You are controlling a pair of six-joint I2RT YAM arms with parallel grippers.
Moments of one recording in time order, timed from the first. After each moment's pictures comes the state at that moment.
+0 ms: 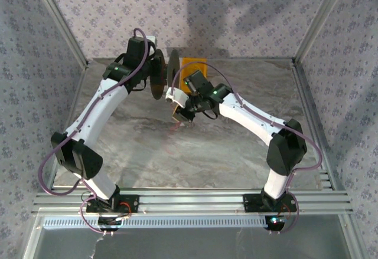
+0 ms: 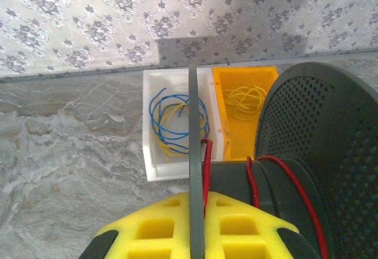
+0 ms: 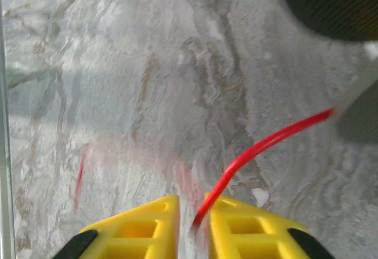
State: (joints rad) left arm -0.45 1.64 1.76 -0.71 -0.19 -0.25; right arm 0.75 1.76 1.55 -0.71 -0.41 -0.38
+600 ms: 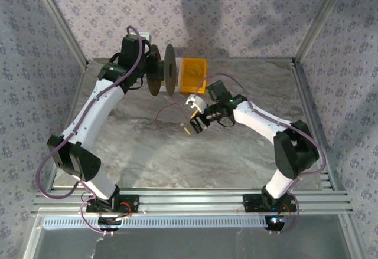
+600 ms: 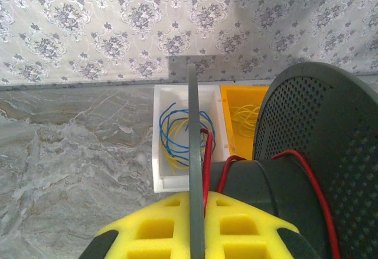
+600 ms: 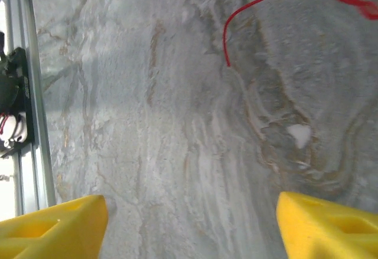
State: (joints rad) left arm -0.44 1.61 1.76 -0.69 -0.19 -0.27; right arm 0.55 1.65 1.18 -0.47 -0.67 -0.21
